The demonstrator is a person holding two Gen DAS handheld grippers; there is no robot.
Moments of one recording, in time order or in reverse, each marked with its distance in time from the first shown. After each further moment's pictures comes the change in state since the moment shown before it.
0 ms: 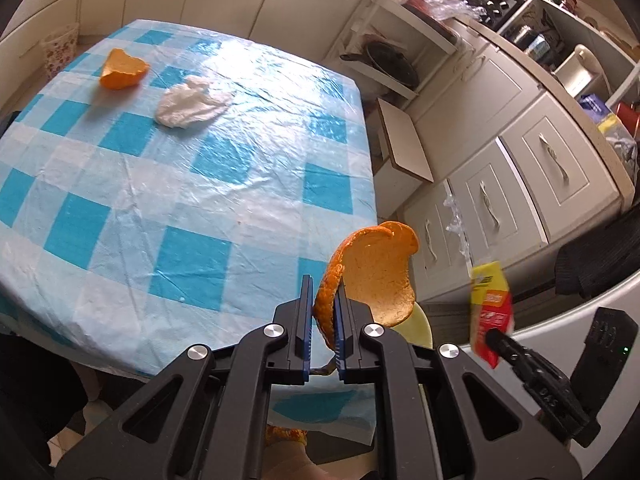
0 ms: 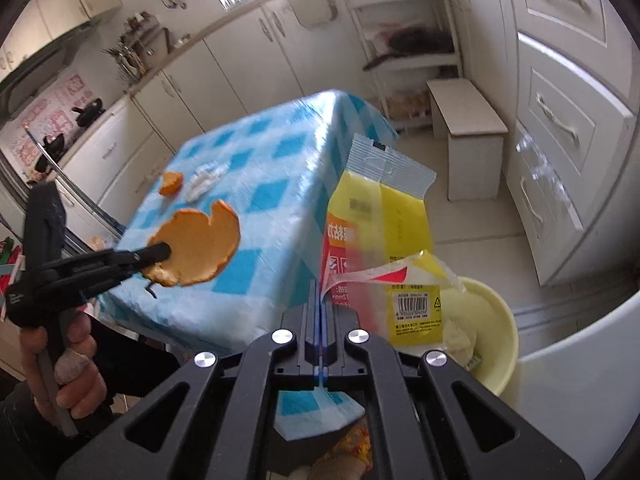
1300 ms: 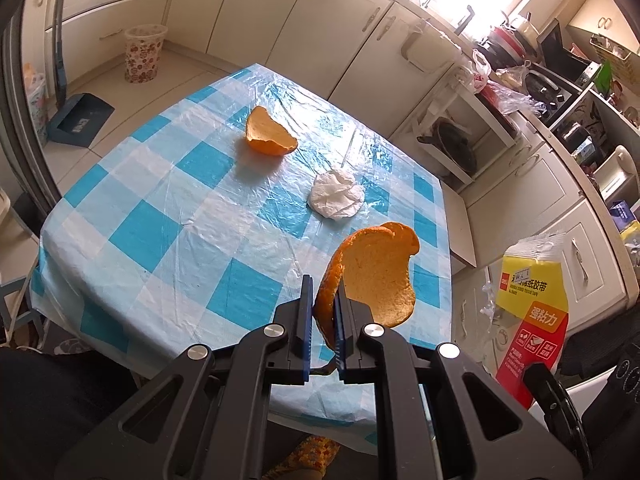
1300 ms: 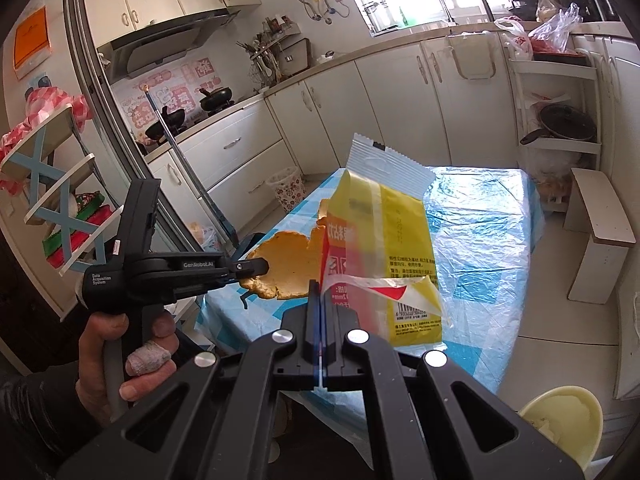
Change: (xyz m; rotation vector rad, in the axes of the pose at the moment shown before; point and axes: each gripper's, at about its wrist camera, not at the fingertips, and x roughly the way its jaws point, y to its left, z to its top) left arm -0.094 0.119 0.037 -0.218 -0.204 0.120; right arm -0.001 0.150 0.023 -0.303 -0.200 0.368
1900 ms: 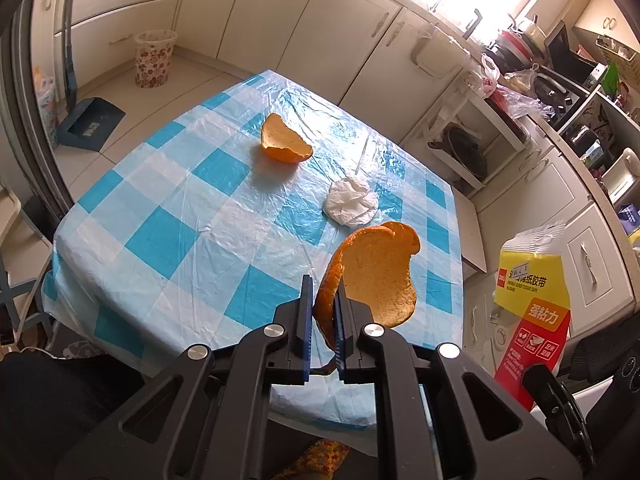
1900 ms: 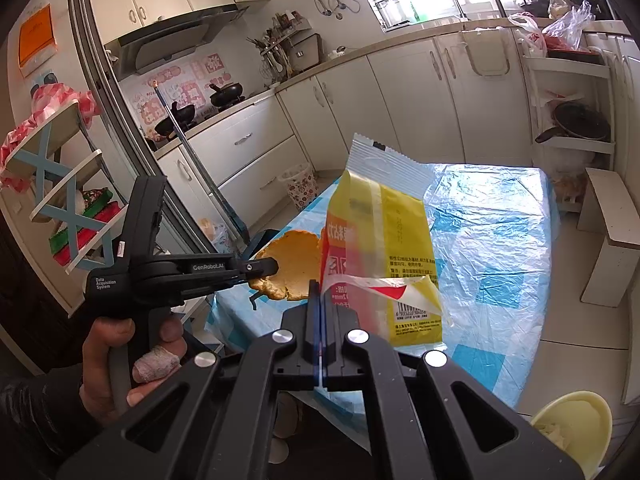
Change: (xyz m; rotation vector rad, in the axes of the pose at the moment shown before) left arm -0.003 0.011 0.006 -0.005 -0.018 0.039; right arm 0.017 0.012 0.006 -0.011 0.019 0.047
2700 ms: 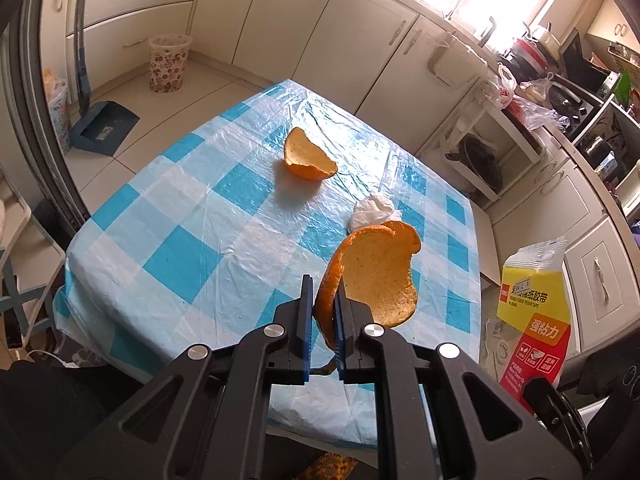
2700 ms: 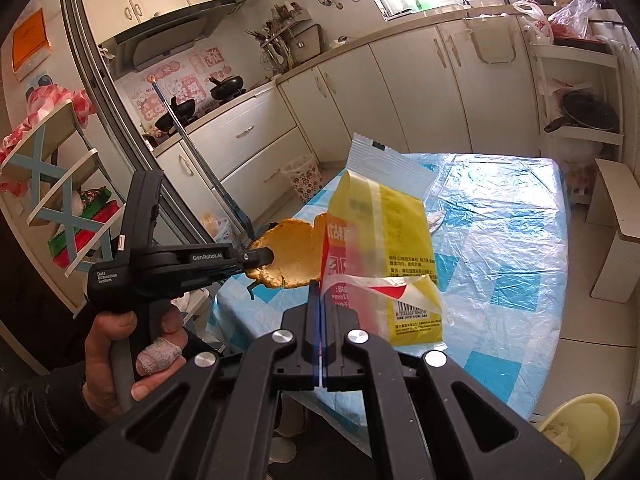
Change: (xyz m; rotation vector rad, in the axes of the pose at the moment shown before) left arm 0.008 0.014 0.015 -0.019 -0.022 0.042; right arm 0.017 0.003 0.006 0.016 0.031 0.022
